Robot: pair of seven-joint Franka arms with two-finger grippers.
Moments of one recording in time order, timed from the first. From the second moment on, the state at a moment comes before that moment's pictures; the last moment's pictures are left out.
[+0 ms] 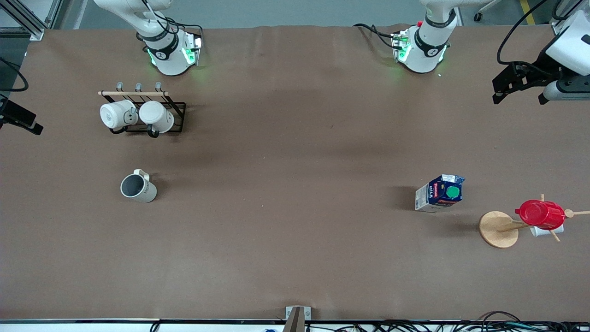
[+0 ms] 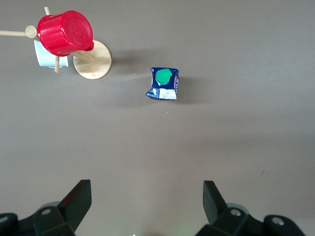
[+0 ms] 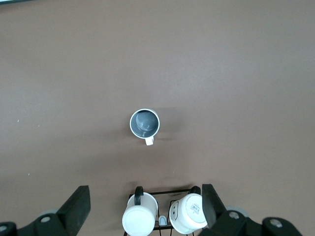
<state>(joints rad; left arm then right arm) 0.06 -0.10 -0.19 -1.58 0.02 1.51 -0.07 -0.01 0.03 -0.12 -1.49 0.03 1.55 -0.01</state>
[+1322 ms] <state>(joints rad) 0.06 0.22 -0.20 -1.82 0.02 2.03 -0.08 0.00 0.08 -0.13 -2.03 0.03 2.16 -0.03</state>
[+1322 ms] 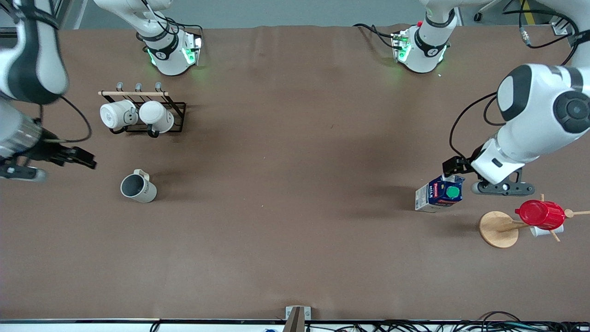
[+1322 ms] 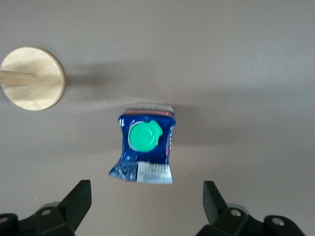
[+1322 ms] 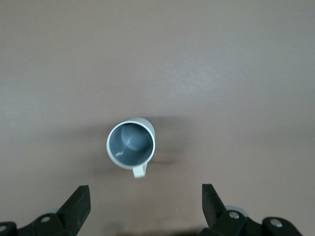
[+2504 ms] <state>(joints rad) 0.06 0.35 -0.20 -1.81 0.02 2.13 -0.06 0.02 0.35 -0.12 -2.19 0.03 2.58 -0.11</state>
